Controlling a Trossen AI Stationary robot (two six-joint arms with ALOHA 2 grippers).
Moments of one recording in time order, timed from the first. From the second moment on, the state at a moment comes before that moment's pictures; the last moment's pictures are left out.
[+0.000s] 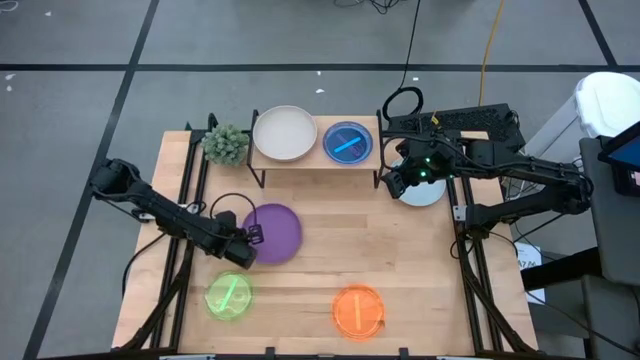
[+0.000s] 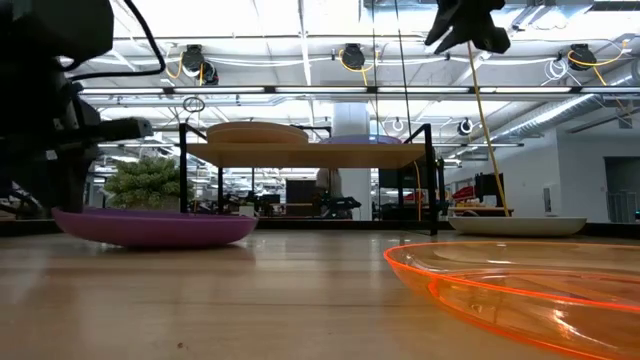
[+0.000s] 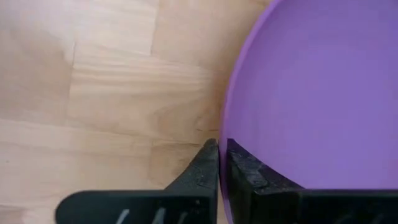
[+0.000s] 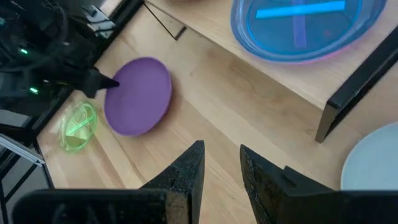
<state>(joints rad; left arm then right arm) -0.44 1.38 0.65 -0.82 -0.29 -2.22 -0.18 1.12 1.22 -0.91 0.06 0.72</state>
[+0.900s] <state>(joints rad) -0.43 1.19 0.85 -0.81 -0.42 -1.75 -0.16 1.11 1.18 -0.84 0.05 0.82</state>
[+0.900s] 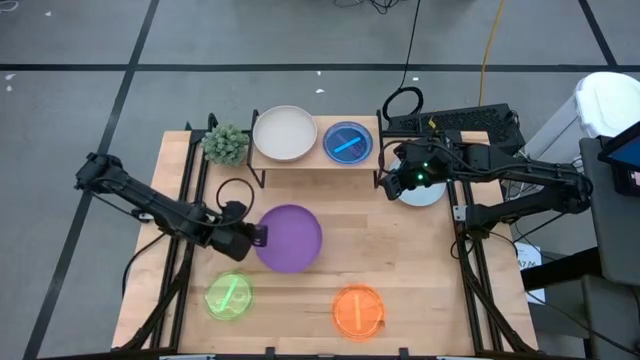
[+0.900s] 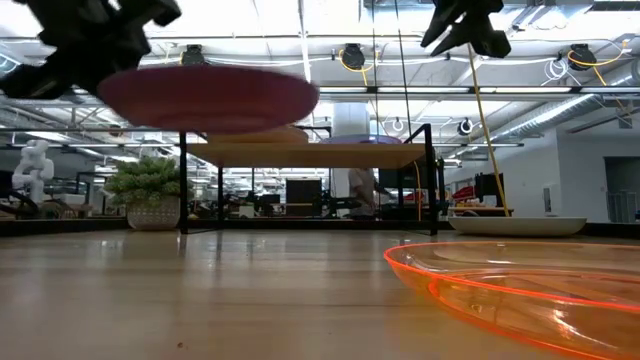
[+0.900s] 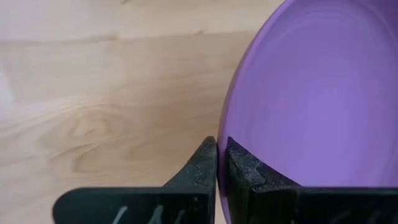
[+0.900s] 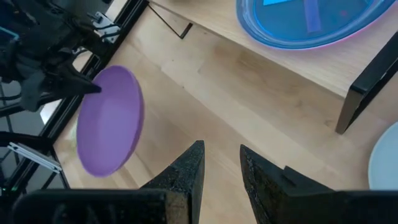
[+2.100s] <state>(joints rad) 0.43 1.18 1.28 -0.81 -0.22 -0.94 -0.16 1.09 1.18 -0.88 0.14 0.77</state>
